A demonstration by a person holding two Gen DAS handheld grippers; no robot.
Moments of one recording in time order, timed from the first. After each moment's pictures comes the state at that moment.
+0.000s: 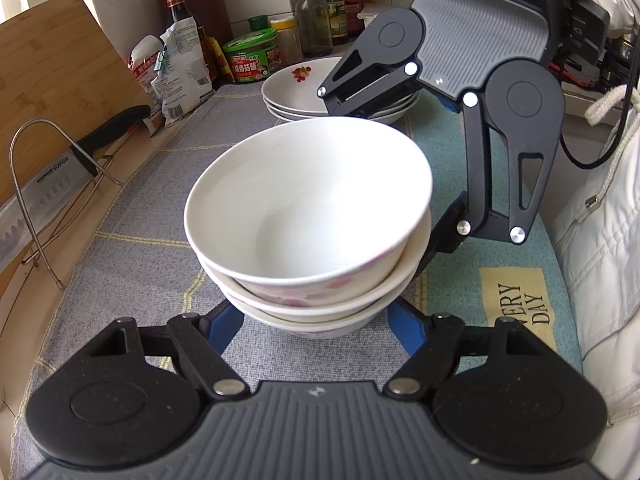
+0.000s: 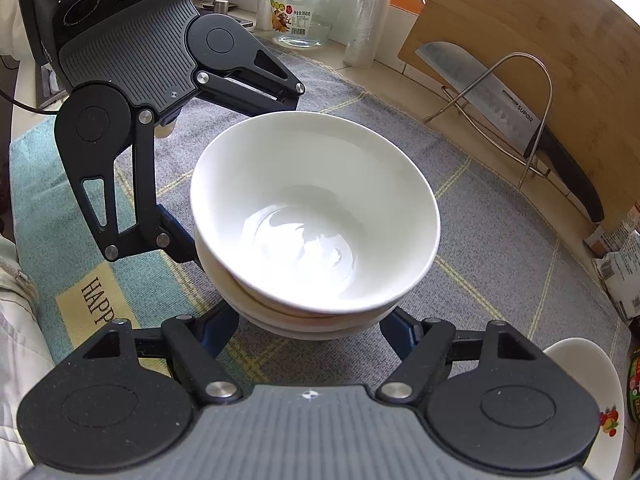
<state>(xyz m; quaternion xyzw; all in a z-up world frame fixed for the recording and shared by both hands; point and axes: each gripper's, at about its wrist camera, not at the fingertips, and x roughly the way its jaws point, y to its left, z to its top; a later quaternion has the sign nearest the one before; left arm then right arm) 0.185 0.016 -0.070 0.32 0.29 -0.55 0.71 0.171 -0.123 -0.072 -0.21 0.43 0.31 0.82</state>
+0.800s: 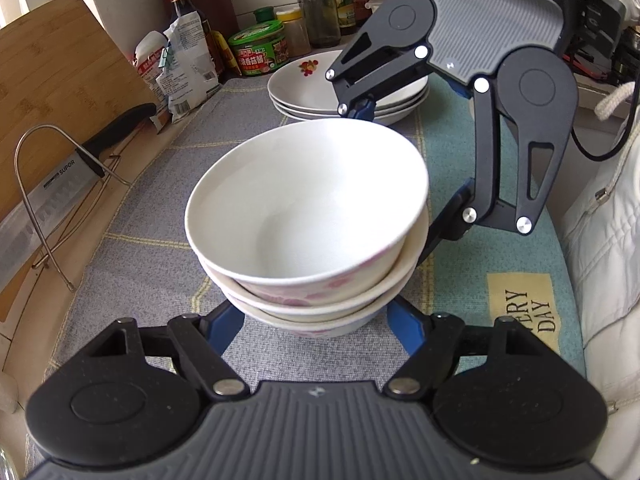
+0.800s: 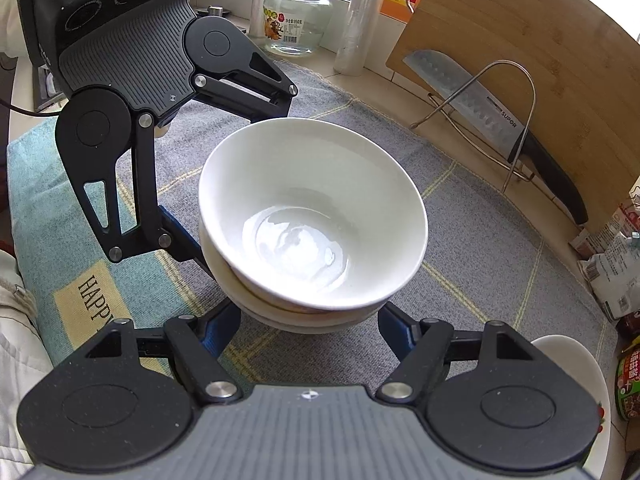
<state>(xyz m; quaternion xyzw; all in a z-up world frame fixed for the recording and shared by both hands) 0.184 0.006 -0.065 0.34 0.30 -0.53 0.72 0.160 -0.125 -0.066 -0.22 0.42 0.30 0.83</state>
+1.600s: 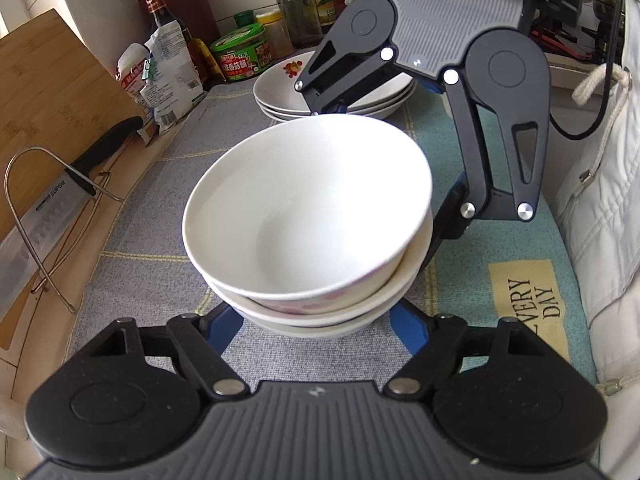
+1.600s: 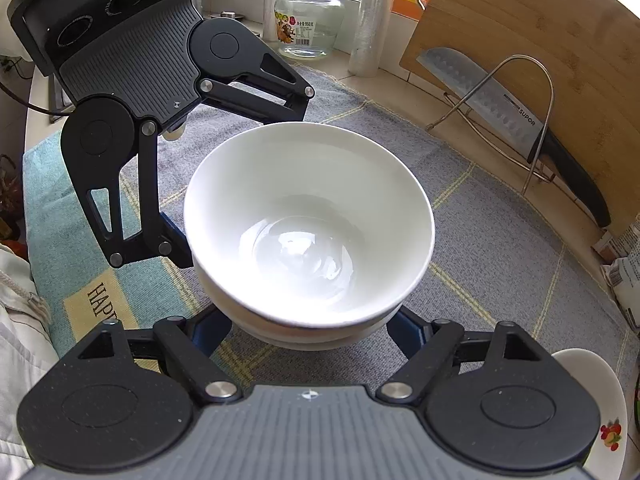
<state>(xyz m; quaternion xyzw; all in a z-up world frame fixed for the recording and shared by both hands) 0.184 0.002 -0.064 0.37 0.28 -0.55 0.70 0.172 -0.133 -0.067 -0.20 0.42 0.33 0.82</state>
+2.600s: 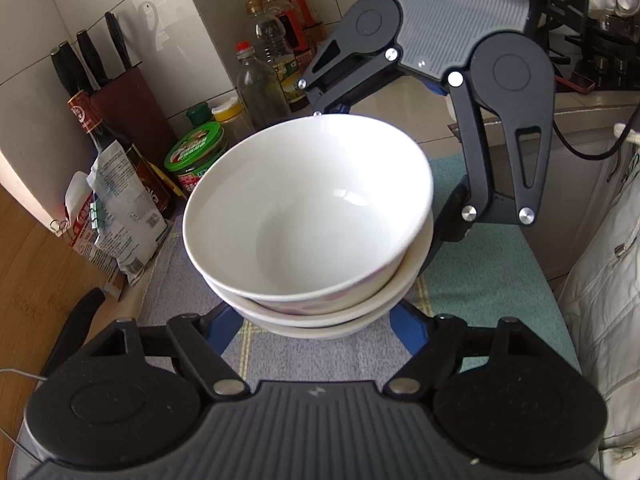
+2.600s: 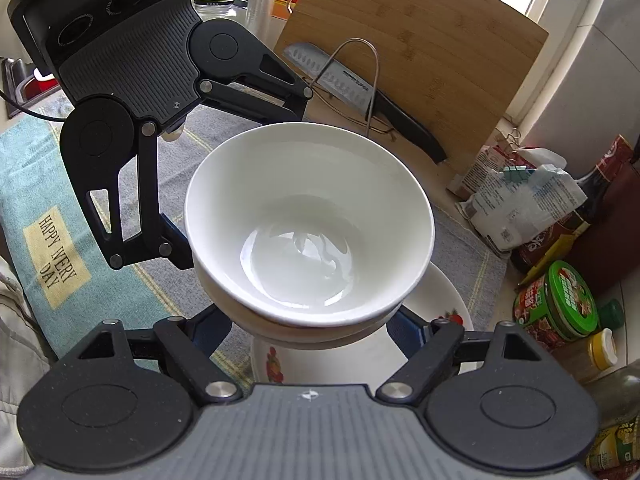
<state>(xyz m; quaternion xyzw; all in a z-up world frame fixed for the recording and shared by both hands) 0.181 -0.150 -0.037 0.38 0.19 -0.59 0.68 0.134 -0.276 -0.016 -0.22 0.41 0.23 0.86</state>
